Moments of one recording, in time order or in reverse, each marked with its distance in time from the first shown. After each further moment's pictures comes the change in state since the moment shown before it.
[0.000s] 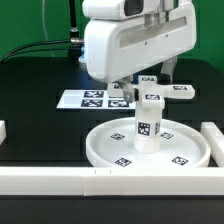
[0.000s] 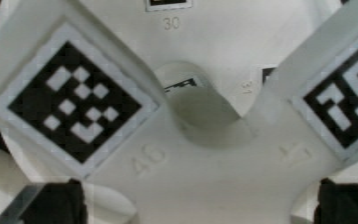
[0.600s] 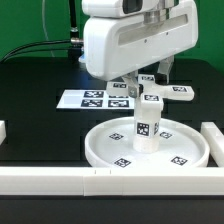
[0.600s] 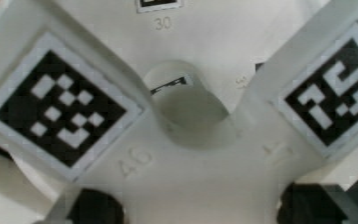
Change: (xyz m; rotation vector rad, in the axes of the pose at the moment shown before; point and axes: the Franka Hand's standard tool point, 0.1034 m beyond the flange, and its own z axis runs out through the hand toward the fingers) arm -0.001 -0.002 -0.002 0.008 -0.005 0.161
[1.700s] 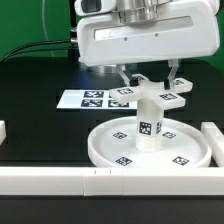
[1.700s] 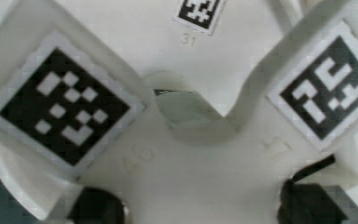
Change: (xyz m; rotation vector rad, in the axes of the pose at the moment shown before) arm -0.002 -0.004 0.000 0.076 0.095 1.035
